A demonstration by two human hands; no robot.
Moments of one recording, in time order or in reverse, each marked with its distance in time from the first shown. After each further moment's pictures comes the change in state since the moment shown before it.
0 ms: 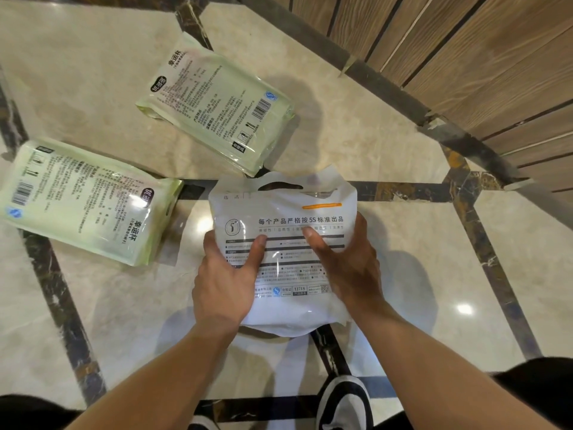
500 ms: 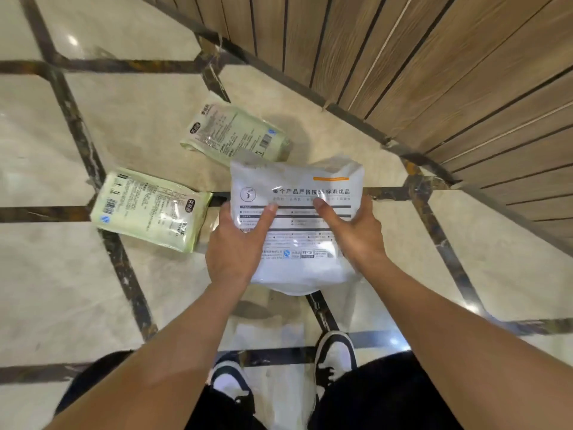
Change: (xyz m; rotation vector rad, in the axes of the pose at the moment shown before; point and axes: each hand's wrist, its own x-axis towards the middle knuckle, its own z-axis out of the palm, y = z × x) left_hand -0.058 0.090 -0.088 -0.029 0.029 0.087; right_hand -0.059 -0.082 -0.092 0.167 -0.008 0.034
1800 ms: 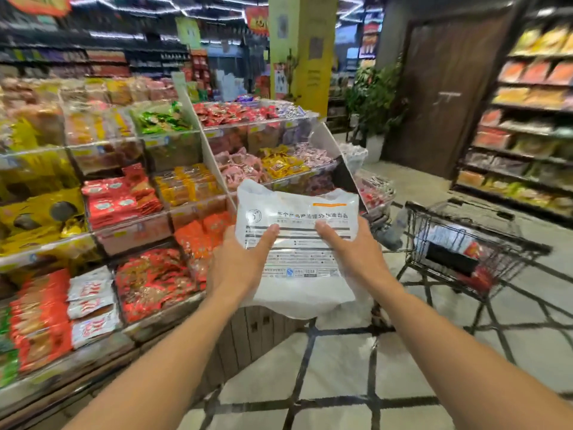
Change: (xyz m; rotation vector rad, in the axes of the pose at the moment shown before) left_hand -0.711 0.562 -0.356 -0.020 -0.679 1.314; right_hand -0.774 -0.220 -0.617 0.492 1.164 -0.172
